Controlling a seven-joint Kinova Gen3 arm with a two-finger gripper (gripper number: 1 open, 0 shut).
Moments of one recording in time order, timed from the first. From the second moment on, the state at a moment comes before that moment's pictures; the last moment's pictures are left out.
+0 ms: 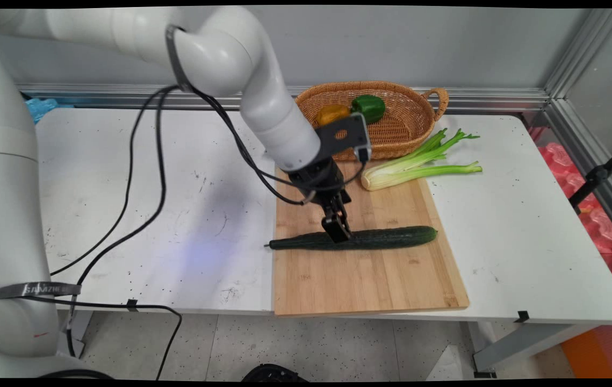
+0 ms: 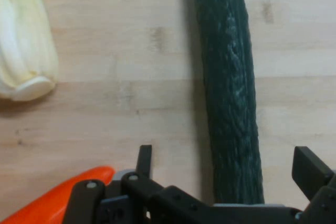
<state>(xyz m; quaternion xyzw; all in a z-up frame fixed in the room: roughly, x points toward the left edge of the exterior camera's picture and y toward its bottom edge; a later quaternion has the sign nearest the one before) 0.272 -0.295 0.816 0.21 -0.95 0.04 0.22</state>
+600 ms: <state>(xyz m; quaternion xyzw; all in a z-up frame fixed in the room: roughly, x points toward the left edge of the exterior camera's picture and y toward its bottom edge) 0.249 -0.300 0.777 0.20 -0.96 0.03 0.21</state>
